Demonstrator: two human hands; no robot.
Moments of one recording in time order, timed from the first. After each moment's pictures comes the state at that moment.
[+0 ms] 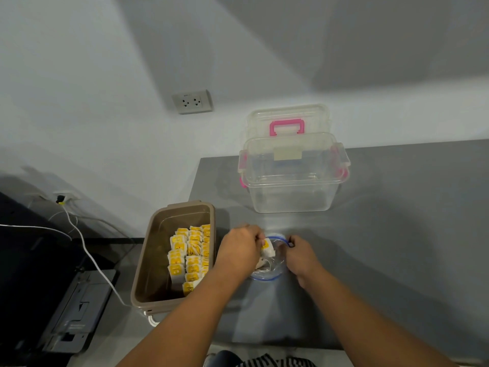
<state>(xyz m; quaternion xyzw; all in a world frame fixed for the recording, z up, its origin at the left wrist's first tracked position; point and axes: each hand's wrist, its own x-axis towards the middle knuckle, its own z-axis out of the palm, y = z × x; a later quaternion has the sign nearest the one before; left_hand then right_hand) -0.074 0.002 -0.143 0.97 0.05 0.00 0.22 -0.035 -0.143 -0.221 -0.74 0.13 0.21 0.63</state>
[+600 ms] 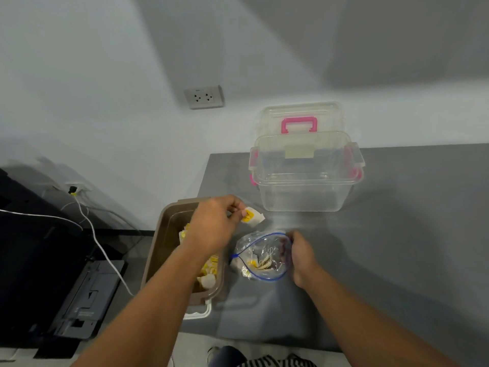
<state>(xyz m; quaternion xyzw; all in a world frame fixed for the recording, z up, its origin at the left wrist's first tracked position) -0.076 0.060 -0.074 0.94 0.10 0.06 0.32 -0.036 -0.116 -0.206 -0.54 0.24 0.28 0.75</state>
